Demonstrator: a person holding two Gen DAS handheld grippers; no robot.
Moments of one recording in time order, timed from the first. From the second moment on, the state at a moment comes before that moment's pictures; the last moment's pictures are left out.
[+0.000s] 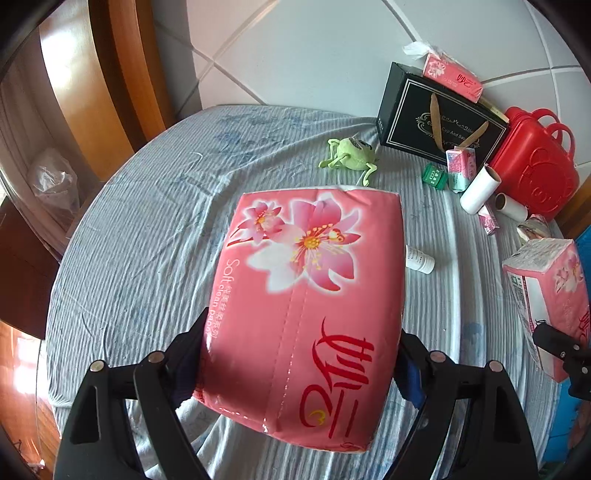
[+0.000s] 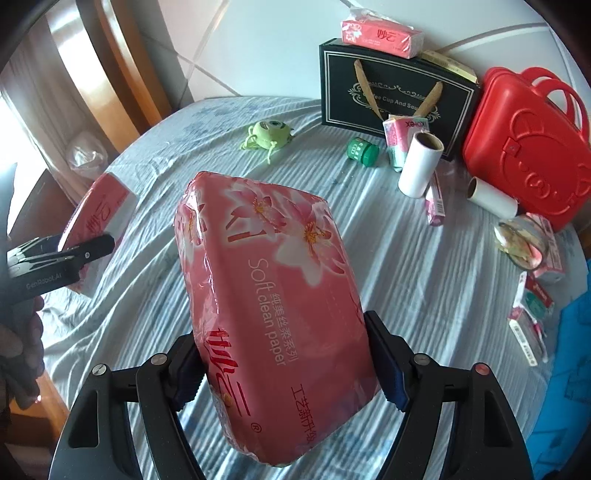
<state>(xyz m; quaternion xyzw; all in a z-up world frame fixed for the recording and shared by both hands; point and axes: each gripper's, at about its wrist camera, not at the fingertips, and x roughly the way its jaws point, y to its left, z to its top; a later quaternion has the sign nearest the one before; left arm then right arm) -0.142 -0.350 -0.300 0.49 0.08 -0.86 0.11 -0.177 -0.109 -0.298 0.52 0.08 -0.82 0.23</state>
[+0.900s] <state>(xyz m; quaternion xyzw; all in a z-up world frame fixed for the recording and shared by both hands) -0.021 -0.296 -0.157 0.42 0.08 -0.89 0.15 -0.059 -0.090 -0.147 0.44 0.04 -0.85 0.29</state>
